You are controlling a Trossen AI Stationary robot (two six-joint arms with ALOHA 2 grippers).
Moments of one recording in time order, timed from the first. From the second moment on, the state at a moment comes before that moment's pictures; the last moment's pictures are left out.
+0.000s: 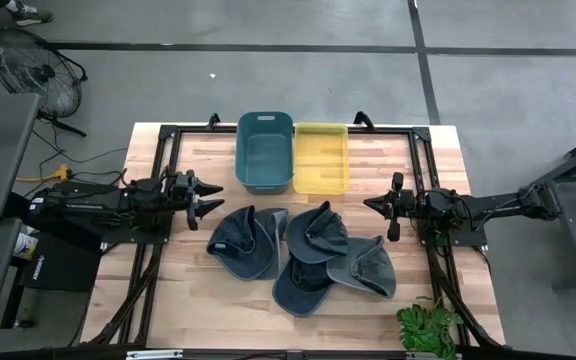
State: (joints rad) left arm -0.01 0.20 0.15 0.00 -0.21 -0.33; right arm 0.06 0.25 0.01 0.19 0.23 0.00
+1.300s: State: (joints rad) left arm -0.01 0.46 0.39 -0.47 0.06 -1.37; right arm 0.06 0.25 0.01 0.19 0.26 -0.11
